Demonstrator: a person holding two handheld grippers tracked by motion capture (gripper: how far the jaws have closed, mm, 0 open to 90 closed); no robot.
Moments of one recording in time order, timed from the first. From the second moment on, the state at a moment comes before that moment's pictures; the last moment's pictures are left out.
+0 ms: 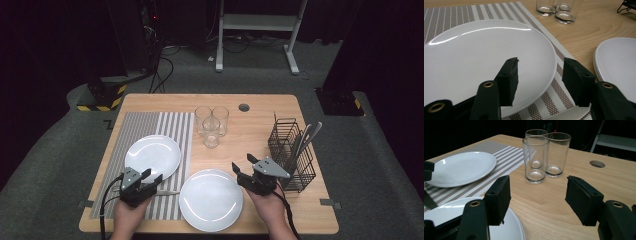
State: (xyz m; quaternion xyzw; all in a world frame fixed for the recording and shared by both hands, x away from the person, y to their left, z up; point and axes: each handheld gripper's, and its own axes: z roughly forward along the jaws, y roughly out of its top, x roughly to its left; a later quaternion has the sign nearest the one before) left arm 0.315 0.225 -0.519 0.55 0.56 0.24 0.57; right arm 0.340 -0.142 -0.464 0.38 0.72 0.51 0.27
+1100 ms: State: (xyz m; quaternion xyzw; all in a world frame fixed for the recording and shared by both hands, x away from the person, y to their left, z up) left arm 0.314 0.226 -0.518 0.55 0.56 0.24 0.57; right arm 0.341 -0.142 -0.441 0.38 0.71 0.52 0.28
